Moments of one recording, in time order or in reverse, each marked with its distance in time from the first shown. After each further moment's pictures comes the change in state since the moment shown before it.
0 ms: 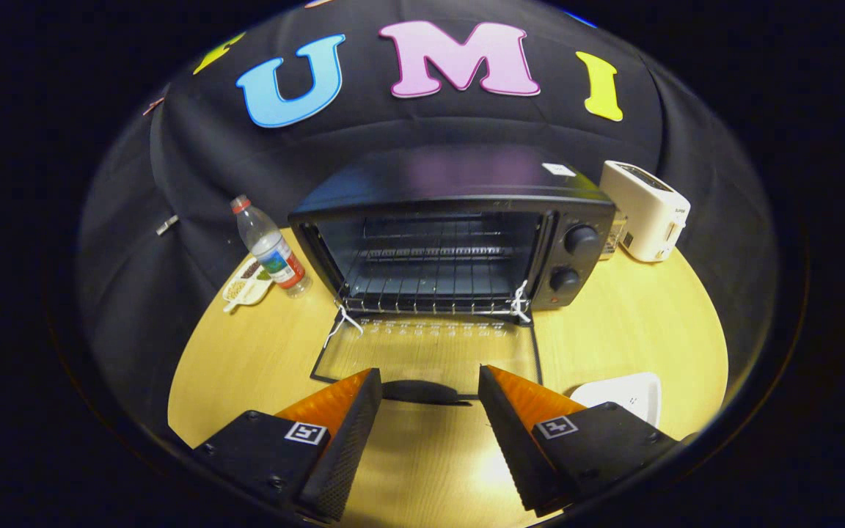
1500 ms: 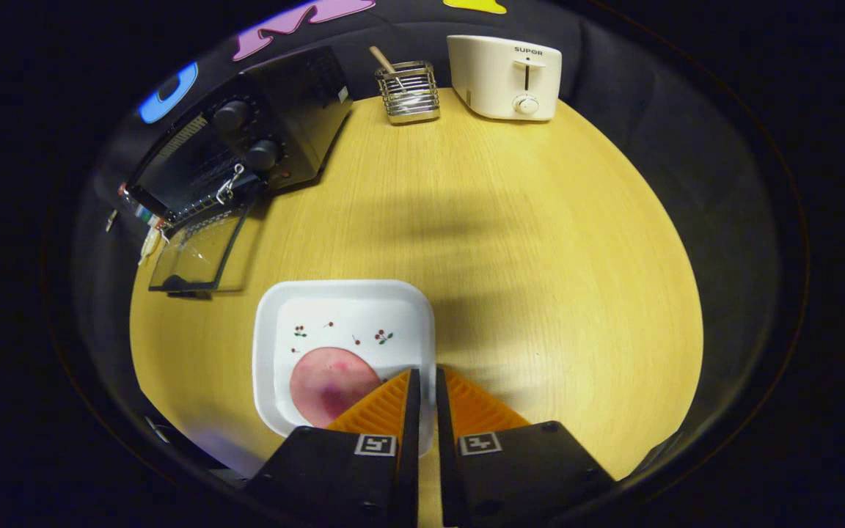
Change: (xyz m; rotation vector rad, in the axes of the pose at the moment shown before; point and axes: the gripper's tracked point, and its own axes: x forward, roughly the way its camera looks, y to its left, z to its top) arm -0.002 -0.301 -0.125 0.127 0.440 -0.141
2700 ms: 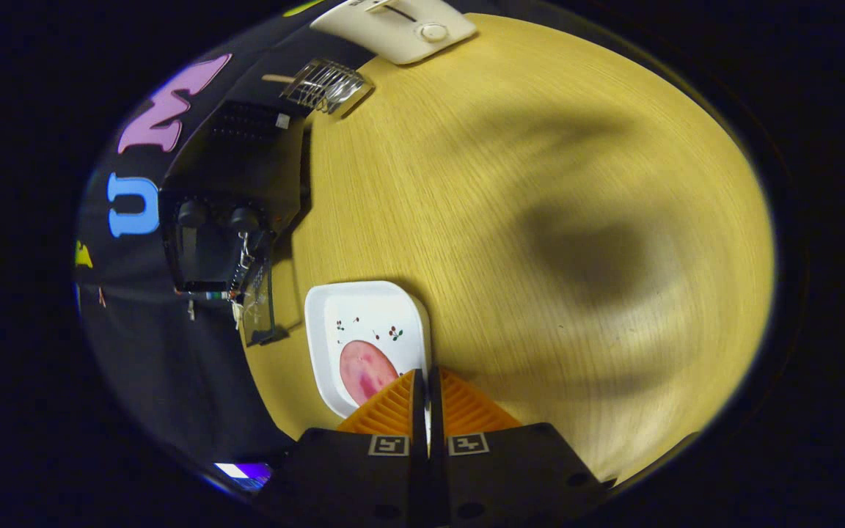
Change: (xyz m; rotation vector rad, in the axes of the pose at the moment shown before) arm 0.004 0.010 -0.008 0.464 0.207 0.401
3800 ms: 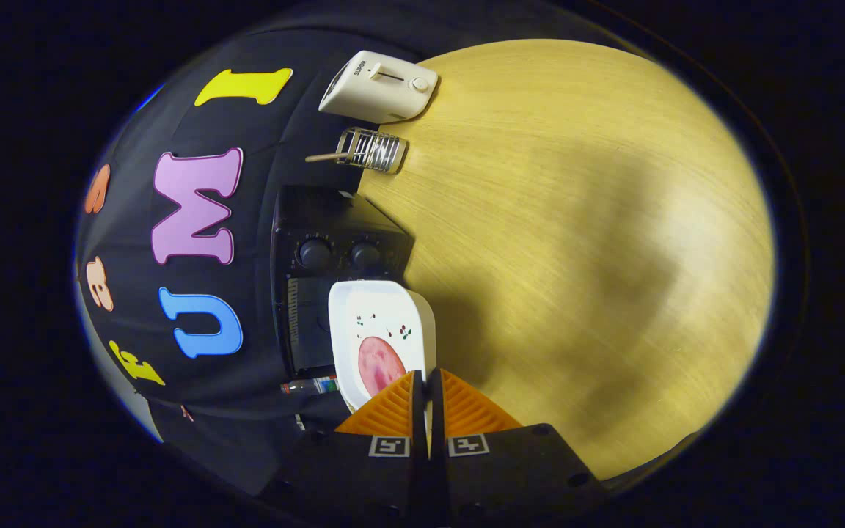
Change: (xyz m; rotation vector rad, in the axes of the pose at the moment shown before) arm 0.001 0.176 -0.044 0.429 -0.365 0.257
